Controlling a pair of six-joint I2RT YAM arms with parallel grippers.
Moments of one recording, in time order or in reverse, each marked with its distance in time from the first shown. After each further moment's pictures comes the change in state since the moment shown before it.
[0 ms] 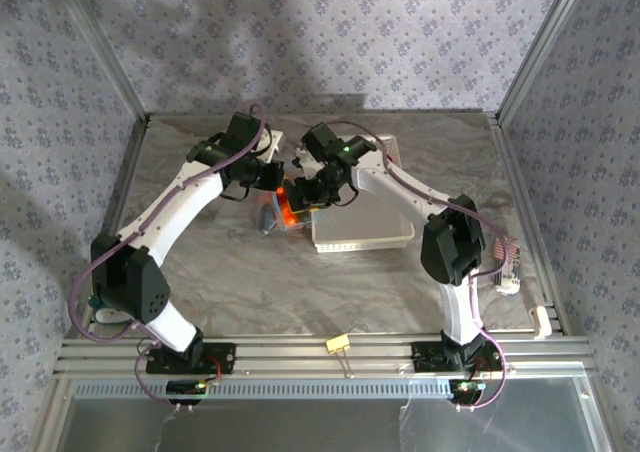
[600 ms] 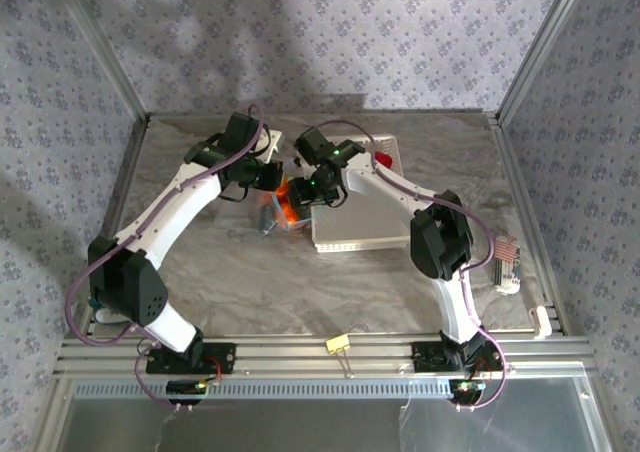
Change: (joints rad) left arm 0.000 -0.017 -0.006 0.000 0.000 0.000; right arm 0.014 0.064 0.012 0.047 0.207 0.038
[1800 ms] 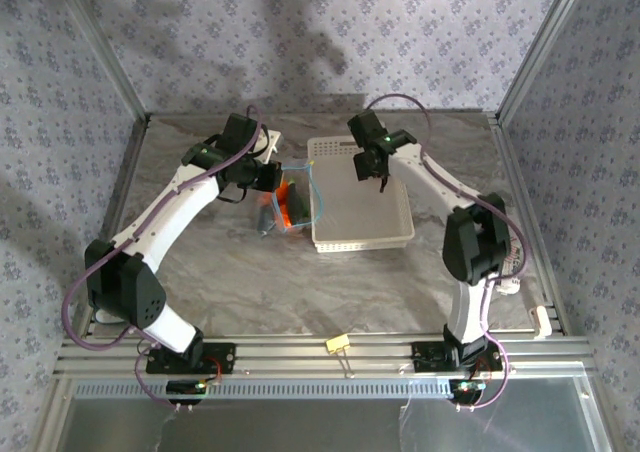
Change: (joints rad) left arm 0.000 -0.020 -0.011 0.000 0.001 0.003; right arm -0.229 -0.142 -0.160 0.079 0.637 -0.225
